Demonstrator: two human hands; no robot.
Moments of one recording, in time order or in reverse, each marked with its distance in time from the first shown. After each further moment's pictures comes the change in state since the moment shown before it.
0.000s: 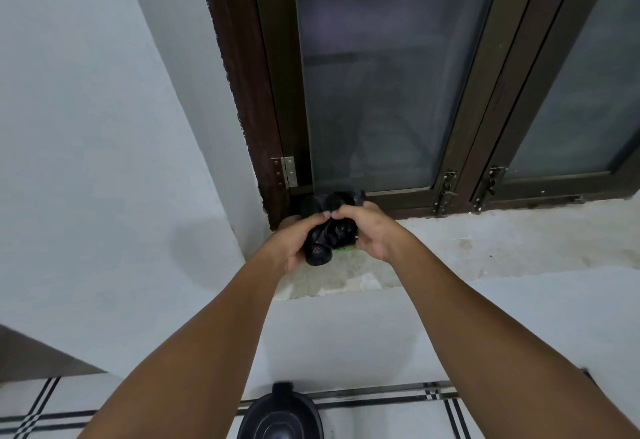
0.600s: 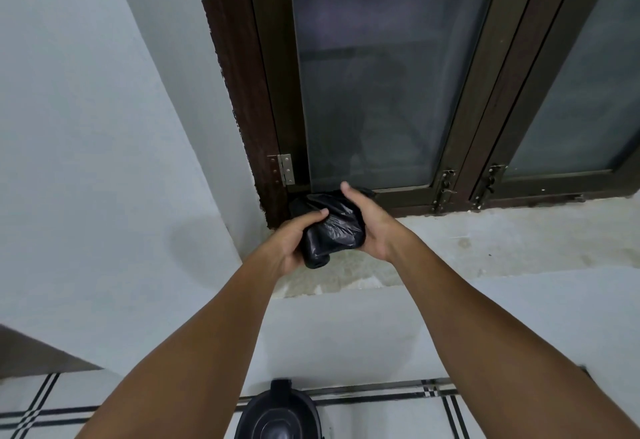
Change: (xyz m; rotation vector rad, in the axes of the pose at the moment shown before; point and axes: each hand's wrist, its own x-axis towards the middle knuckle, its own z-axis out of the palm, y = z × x) left_hand -0.003 -0.001 0.004 -0.105 -0.075 -0.086; right_hand -0.004 -0.004 -0.008 0.138 -0.073 0.114
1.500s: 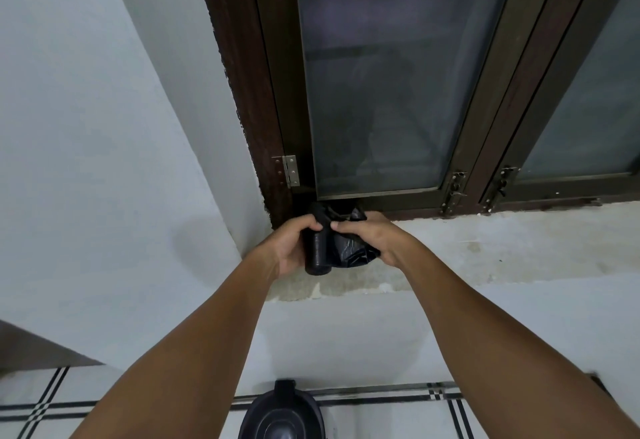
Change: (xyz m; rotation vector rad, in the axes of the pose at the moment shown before) left_hand 0.004 0.003 -0.016 0.030 -0.082 -0.047; right_hand 0.012 0.011 -0.010 -0.464 0.071 -0.079
